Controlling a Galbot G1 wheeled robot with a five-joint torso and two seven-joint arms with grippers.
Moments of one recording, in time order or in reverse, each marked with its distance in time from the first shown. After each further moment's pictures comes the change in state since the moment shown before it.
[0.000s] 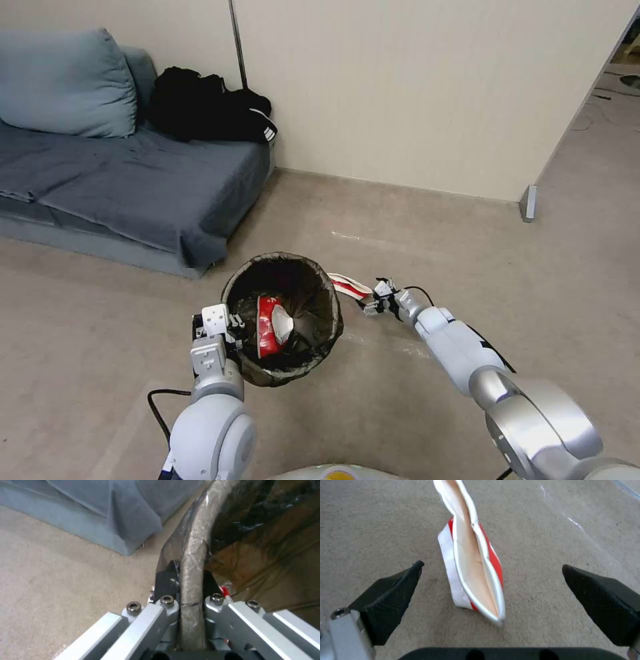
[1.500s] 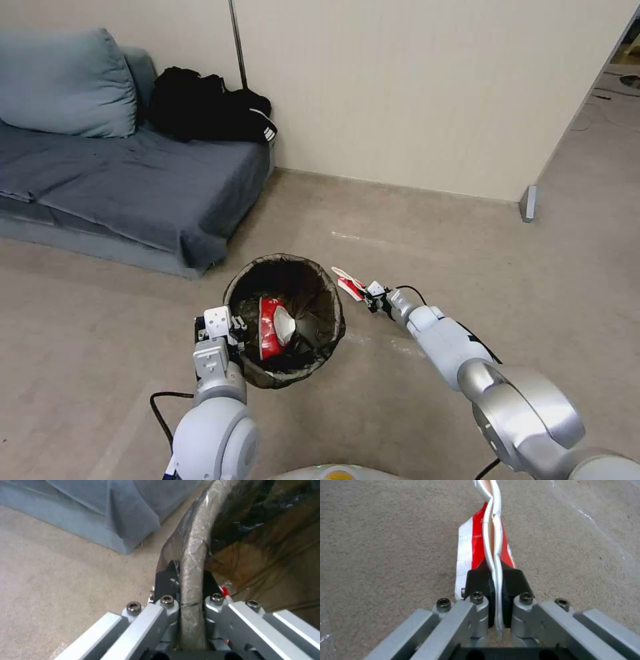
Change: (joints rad) left arm 0.010 -0.008 0.009 0.002 0.013 -0.011 0.003; right arm 0.027 0.037 0.004 -0.082 -0.031 0.010 0.027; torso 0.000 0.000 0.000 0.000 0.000
